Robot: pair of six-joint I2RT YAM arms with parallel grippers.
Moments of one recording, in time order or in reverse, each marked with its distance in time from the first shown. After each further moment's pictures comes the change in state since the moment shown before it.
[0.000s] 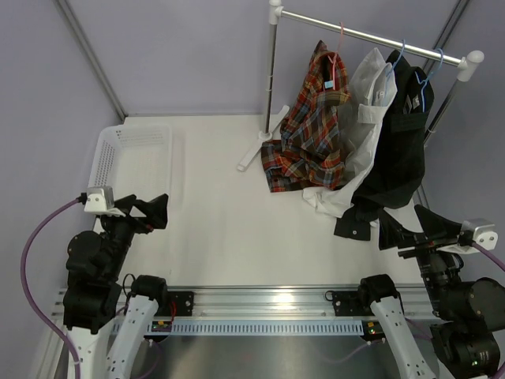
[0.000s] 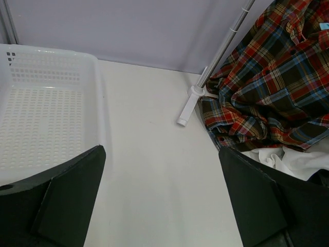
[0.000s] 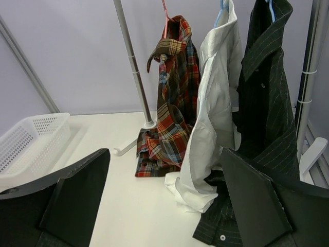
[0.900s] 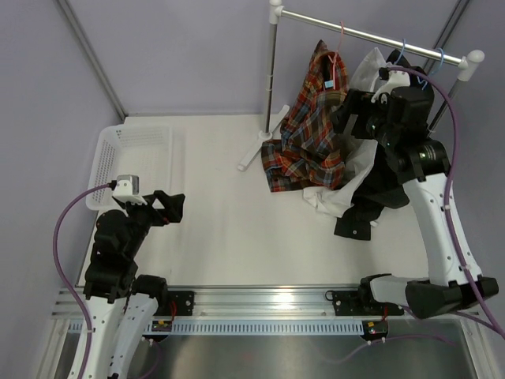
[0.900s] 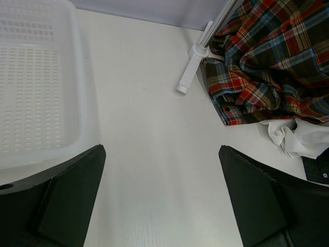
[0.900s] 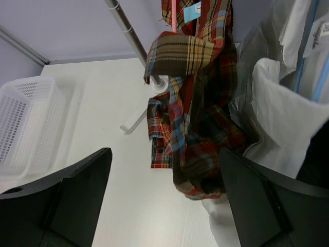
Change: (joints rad) left arm -0.003 0.105 -0.192 0.130 0.069 -0.021; right arm 0.002 1.049 0.529 0.017 -0.101 0.095
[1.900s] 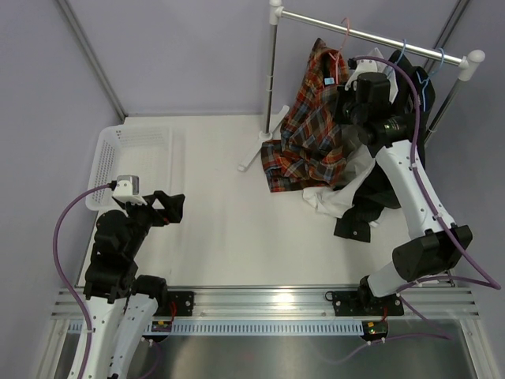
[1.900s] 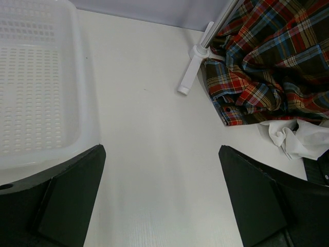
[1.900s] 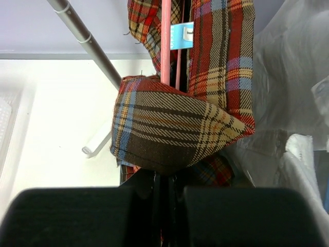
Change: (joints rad) left arm 0.000 0.000 -0.004 0.007 -0.003 0.000; right arm 0.048 0.335 0.108 0.147 0.124 -0.100
